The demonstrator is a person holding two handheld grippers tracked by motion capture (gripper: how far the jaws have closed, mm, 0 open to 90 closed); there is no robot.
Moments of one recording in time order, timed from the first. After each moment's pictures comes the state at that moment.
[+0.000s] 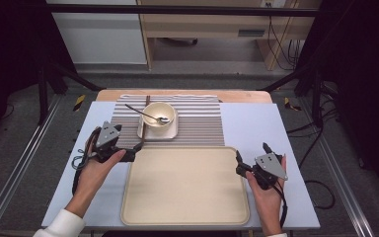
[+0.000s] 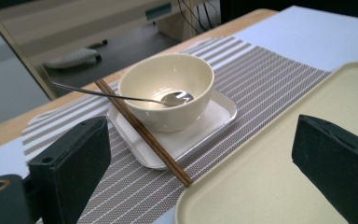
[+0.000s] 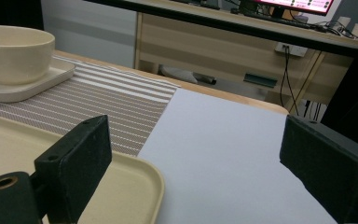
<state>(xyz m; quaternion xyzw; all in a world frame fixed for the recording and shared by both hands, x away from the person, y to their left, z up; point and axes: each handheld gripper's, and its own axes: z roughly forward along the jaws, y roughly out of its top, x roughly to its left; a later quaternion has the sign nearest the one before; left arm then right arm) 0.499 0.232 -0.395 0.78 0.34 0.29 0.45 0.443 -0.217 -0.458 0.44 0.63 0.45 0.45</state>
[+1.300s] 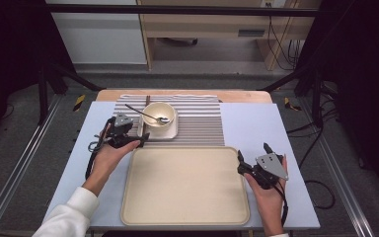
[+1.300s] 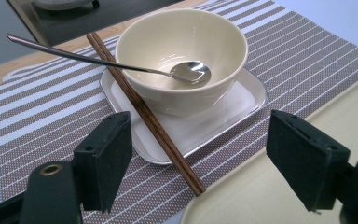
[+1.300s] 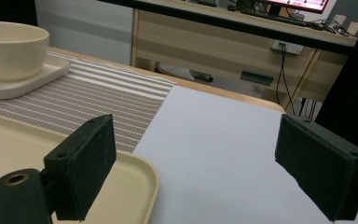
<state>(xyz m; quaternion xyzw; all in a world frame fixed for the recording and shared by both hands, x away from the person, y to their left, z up) 0.549 0.216 -0.409 0.79 0.41 0.24 0.39 0.442 -0.219 -0.457 0.45 0.63 0.44 0.46</state>
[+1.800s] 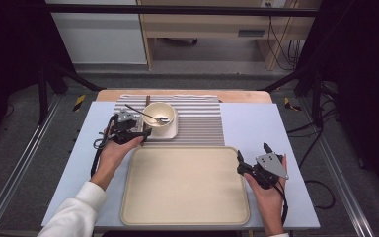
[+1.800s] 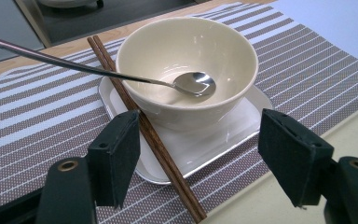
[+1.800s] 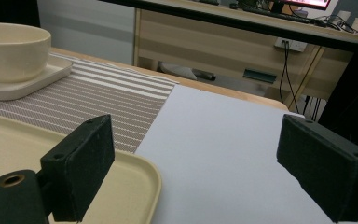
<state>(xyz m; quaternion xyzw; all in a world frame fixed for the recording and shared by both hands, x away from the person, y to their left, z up) 0.563 0.208 -0.413 0.77 0.43 0.24 0.40 0.444 -0.219 -0.457 0.45 0.63 0.45 0.45</state>
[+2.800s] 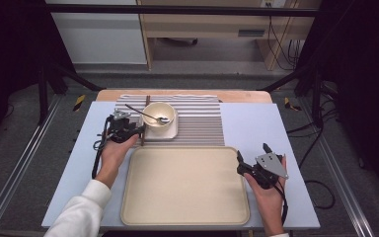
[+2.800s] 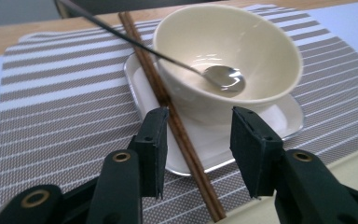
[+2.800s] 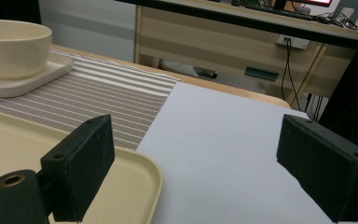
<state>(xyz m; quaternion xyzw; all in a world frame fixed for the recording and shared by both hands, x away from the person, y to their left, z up) 0.570 0.218 -0.424 0.73 0.50 0.22 0.40 0.444 -0.219 -0.458 0.45 0.63 0.45 0.44</state>
